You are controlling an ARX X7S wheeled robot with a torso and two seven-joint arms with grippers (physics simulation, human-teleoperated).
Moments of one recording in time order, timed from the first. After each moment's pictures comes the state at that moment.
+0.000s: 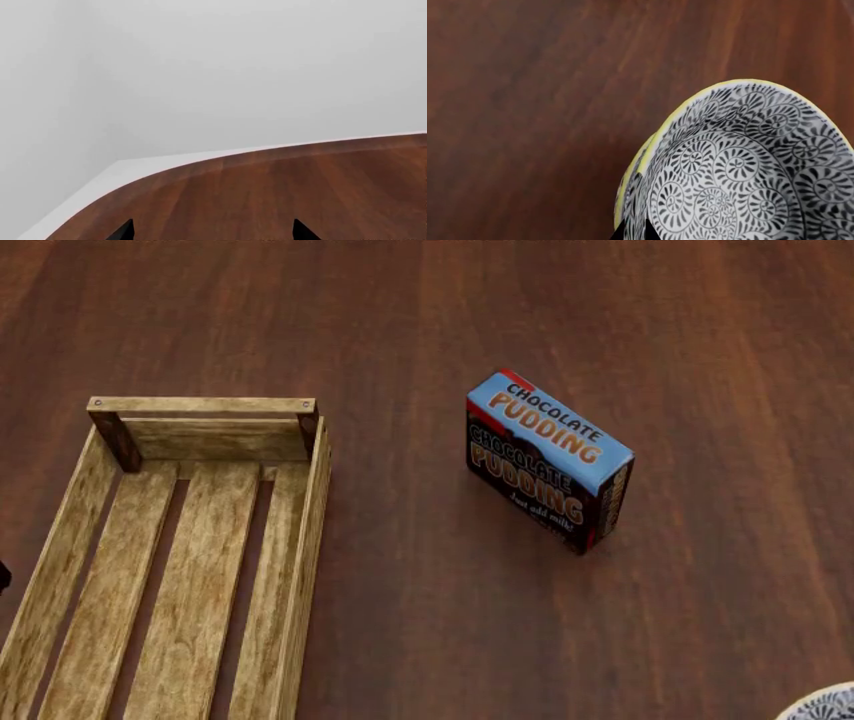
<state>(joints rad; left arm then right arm) -0.37 -0.51 -0.09 0.89 -0.54 -0.89 -0.45 -0.05 0.99 0.11 -0.96 1.28 1.41 0.85</state>
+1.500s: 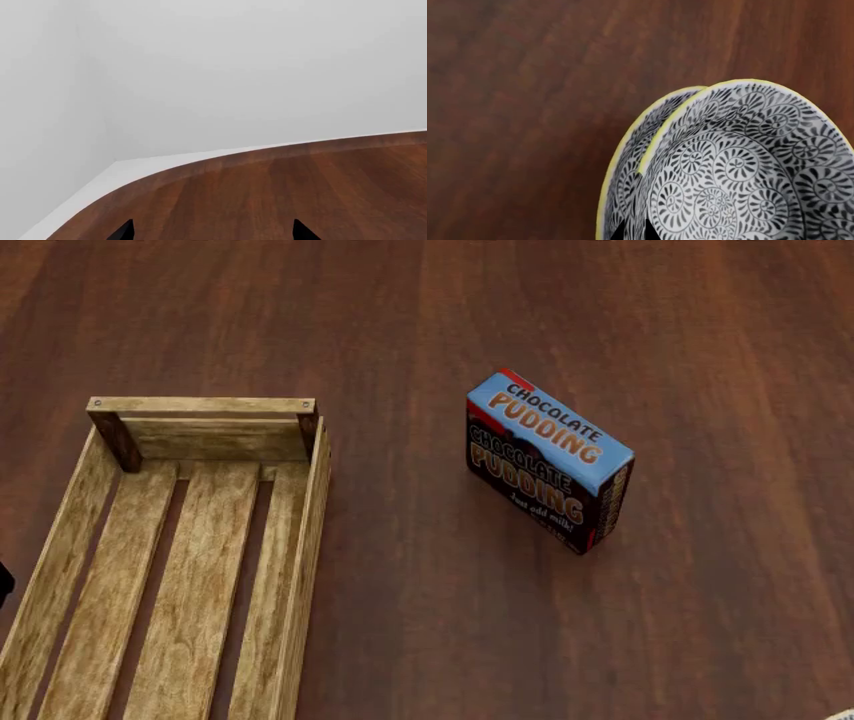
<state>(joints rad) -0.36 -0.53 -0.07 0.89 -0.56 -0.87 -0.47 -0.08 1.02 -0.08 -0.75 0.99 1.20 0.67</state>
